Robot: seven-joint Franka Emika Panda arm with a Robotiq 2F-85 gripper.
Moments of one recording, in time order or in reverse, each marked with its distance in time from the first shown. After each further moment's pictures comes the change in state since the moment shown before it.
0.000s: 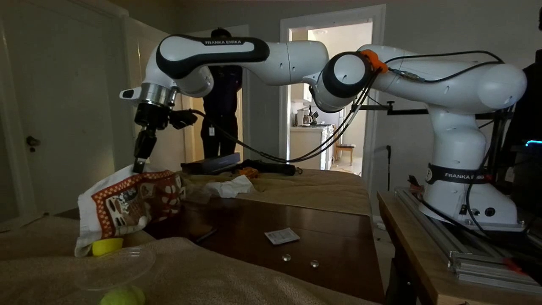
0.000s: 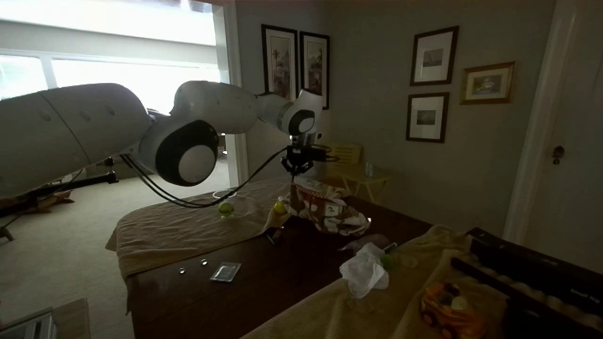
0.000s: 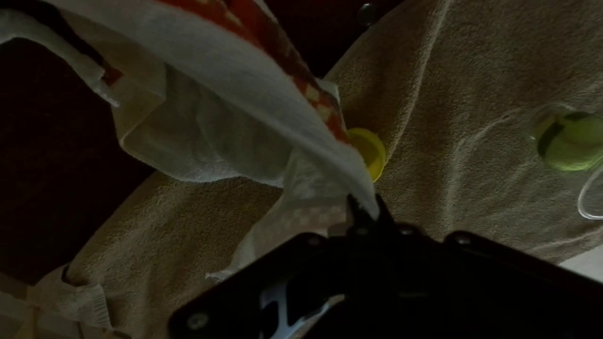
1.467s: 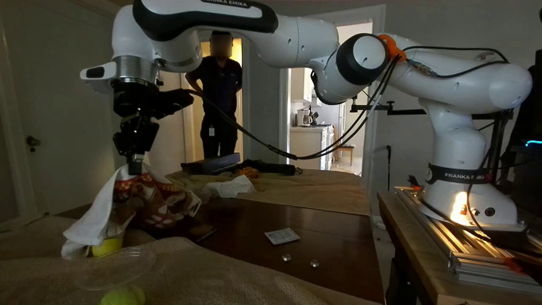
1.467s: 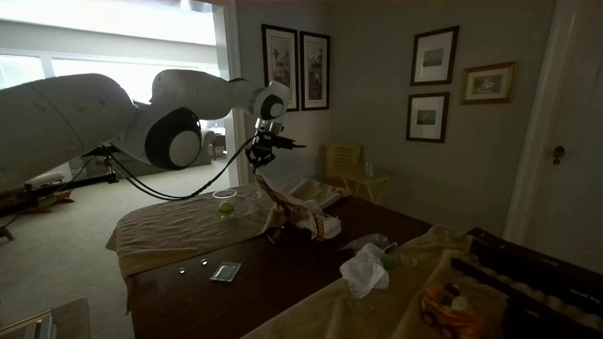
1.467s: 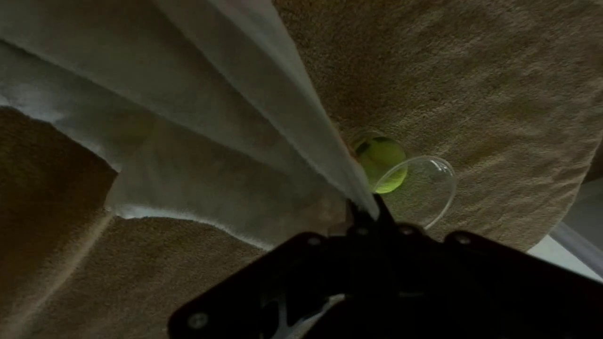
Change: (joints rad) arm 0.157 -0.064 0.013 0.000 0.000 -0.265 -0.125
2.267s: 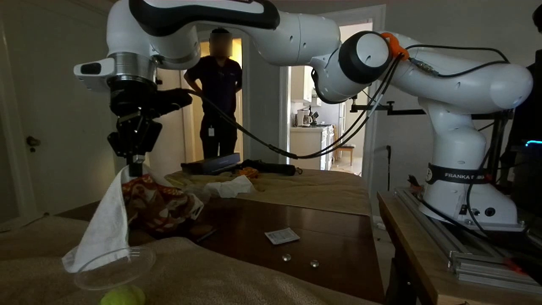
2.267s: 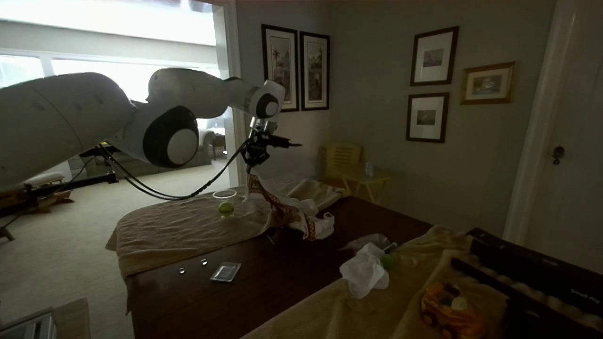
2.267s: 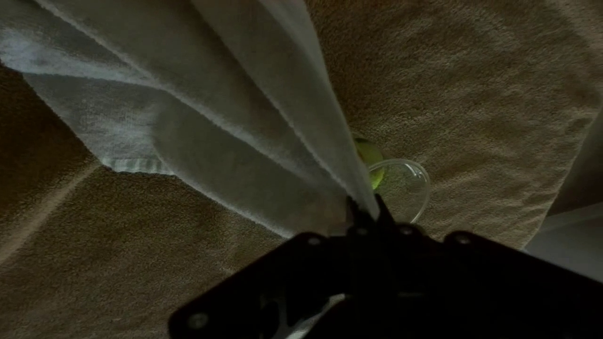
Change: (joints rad) arm 0.022 -0.007 -0.002 -0.006 0.000 -0.024 -0.095
